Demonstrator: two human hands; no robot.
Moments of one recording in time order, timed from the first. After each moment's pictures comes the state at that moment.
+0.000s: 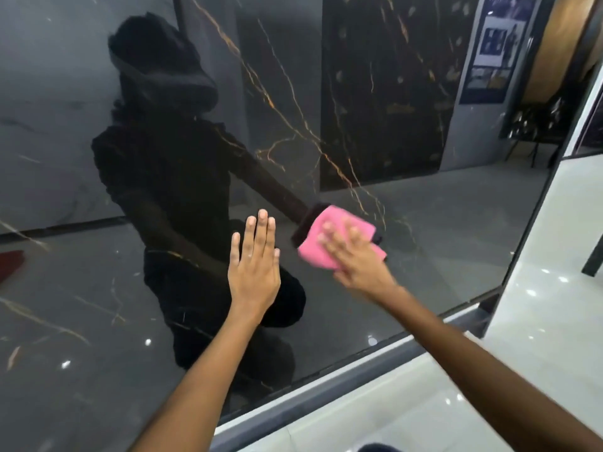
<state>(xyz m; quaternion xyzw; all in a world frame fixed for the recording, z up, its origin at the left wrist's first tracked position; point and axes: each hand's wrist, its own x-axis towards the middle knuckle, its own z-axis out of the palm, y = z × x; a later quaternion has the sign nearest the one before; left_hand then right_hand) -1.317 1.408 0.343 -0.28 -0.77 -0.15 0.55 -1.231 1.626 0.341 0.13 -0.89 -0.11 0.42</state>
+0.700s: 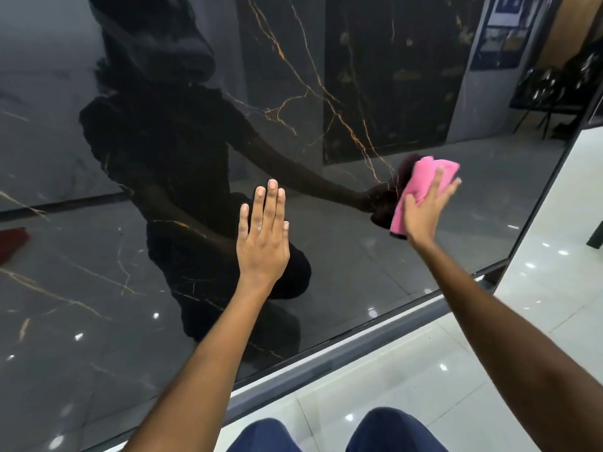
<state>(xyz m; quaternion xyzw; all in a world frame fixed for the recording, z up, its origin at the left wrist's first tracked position) -1.320 1.405 0.343 -0.29 -0.77 -0.13 0.55 -1.227 1.675 0.372 -0.28 -0.73 0.38 0.48</state>
